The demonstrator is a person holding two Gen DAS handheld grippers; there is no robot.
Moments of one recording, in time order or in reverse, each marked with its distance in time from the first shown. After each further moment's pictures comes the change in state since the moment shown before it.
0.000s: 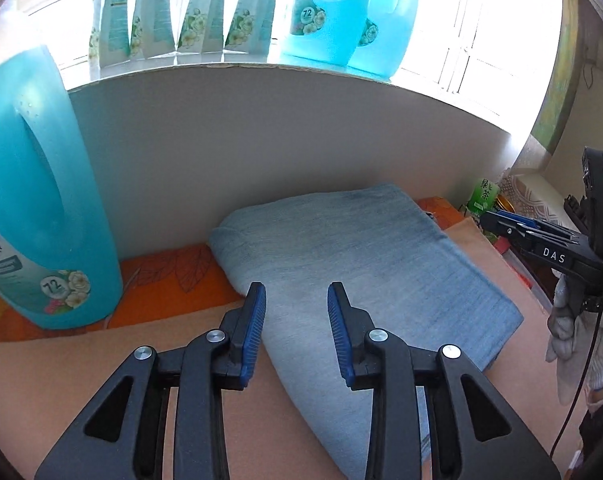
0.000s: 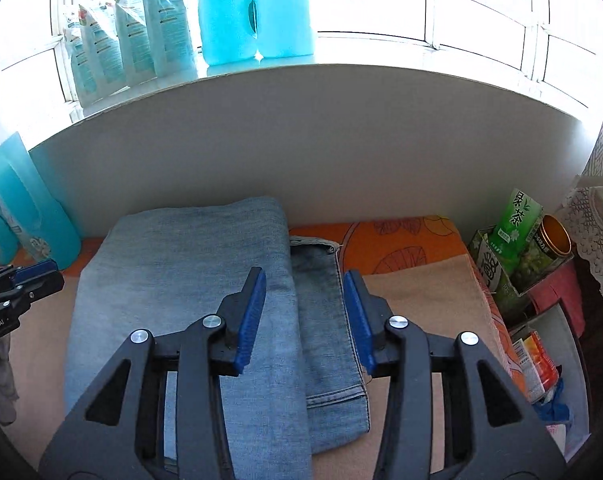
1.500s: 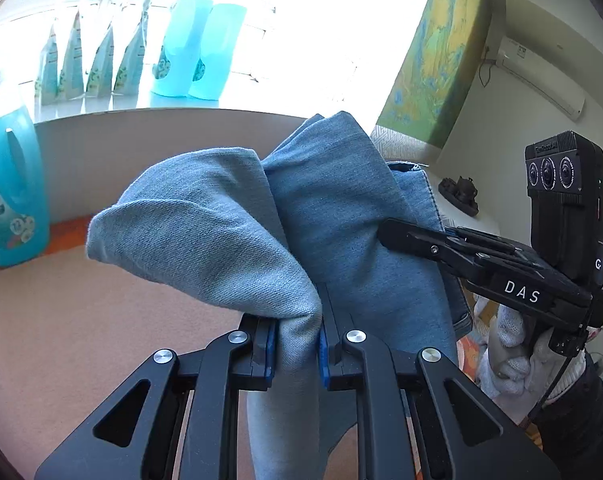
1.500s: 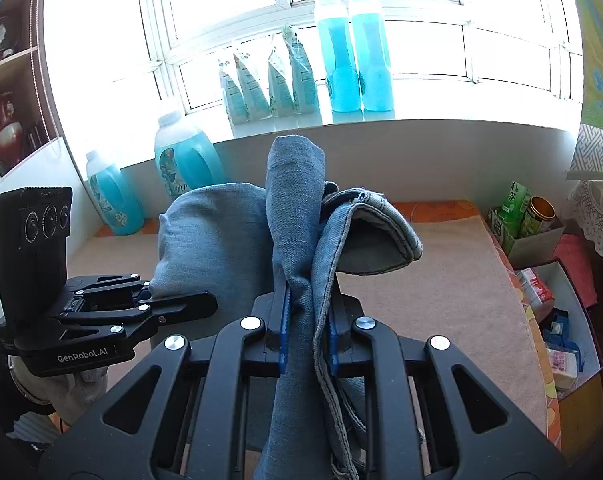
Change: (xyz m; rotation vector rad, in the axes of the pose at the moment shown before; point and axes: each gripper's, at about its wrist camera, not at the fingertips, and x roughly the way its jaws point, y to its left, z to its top) left arm -0.156 -0.108 -0.062 0.069 -0.057 -0.343; right arm -0.227 0.057 -0.081 -0.046 -0.108 0.238
